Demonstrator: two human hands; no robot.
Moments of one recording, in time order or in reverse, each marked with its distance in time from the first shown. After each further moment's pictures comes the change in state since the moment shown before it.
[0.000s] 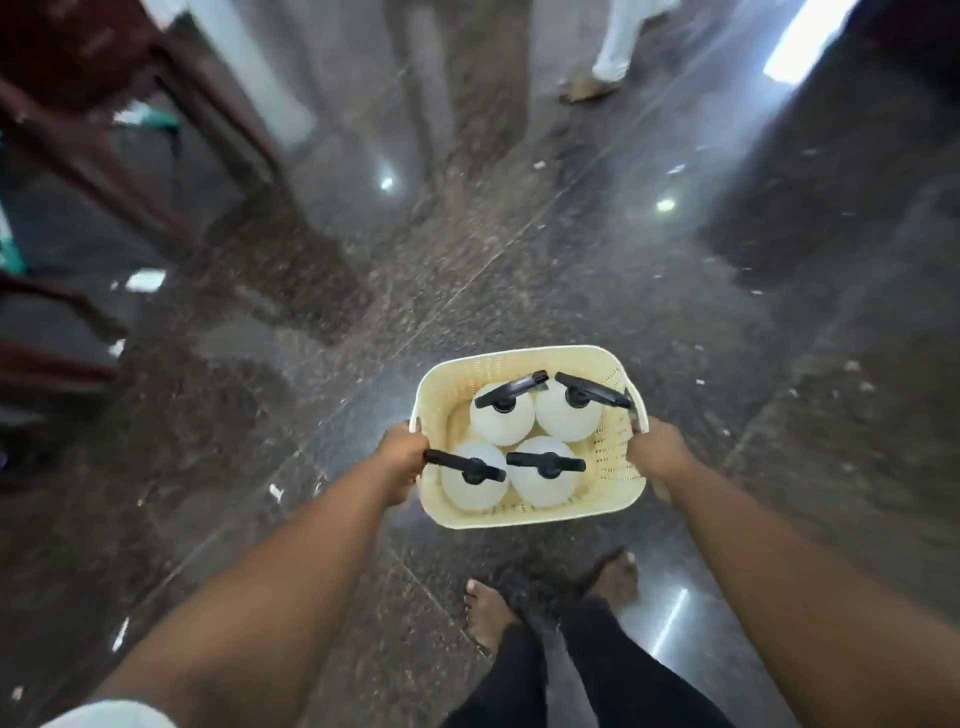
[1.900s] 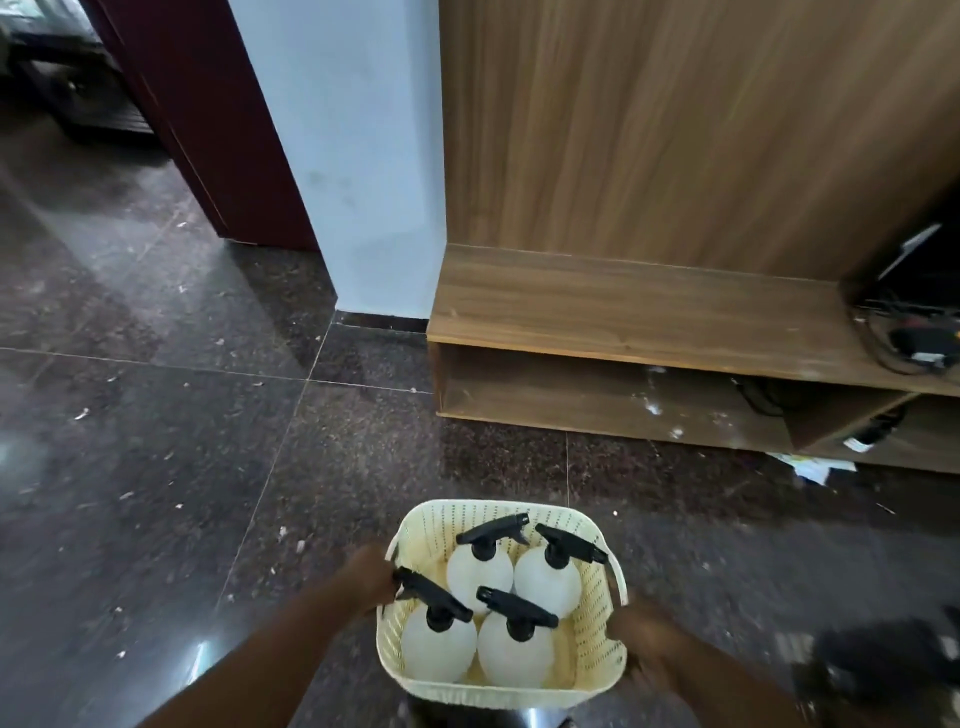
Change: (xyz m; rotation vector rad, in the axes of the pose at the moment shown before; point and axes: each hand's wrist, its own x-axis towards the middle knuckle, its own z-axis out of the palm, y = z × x) left_hand -0.401 0.163 1.097 1.049 -0.479 0.461; right_hand 0.140 0.585 -0.978 0.699 0.180 0.356
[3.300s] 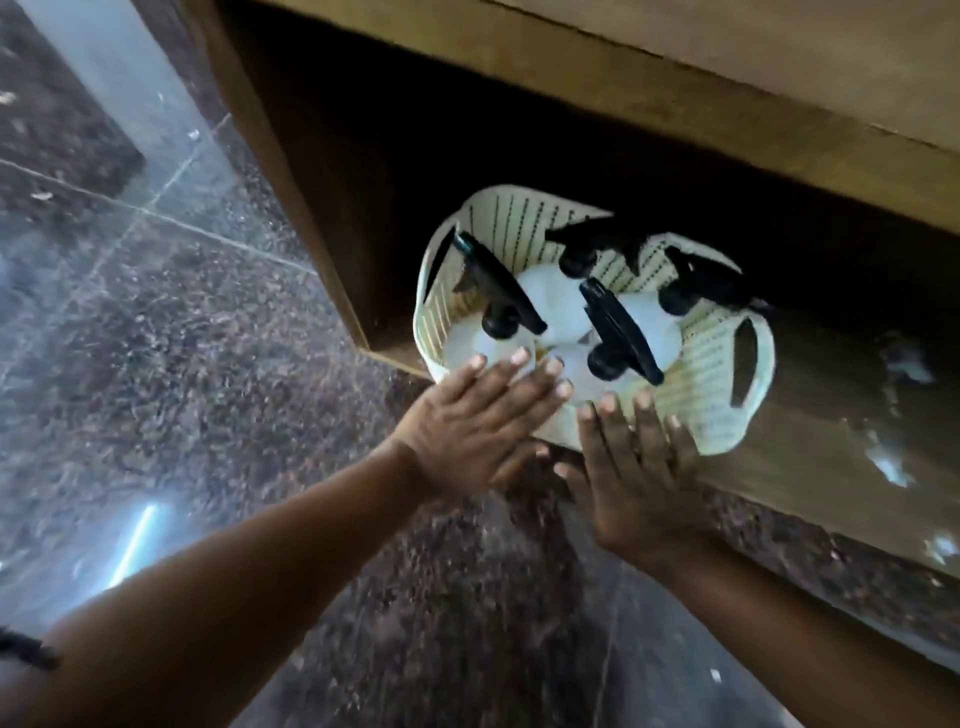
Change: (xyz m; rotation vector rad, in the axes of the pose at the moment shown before) left_hand 0.586 0.123 0.147 0.876 1.234 1.228; right_hand 0.624 -0.127 0.058 -1.407 0.954 -1.771
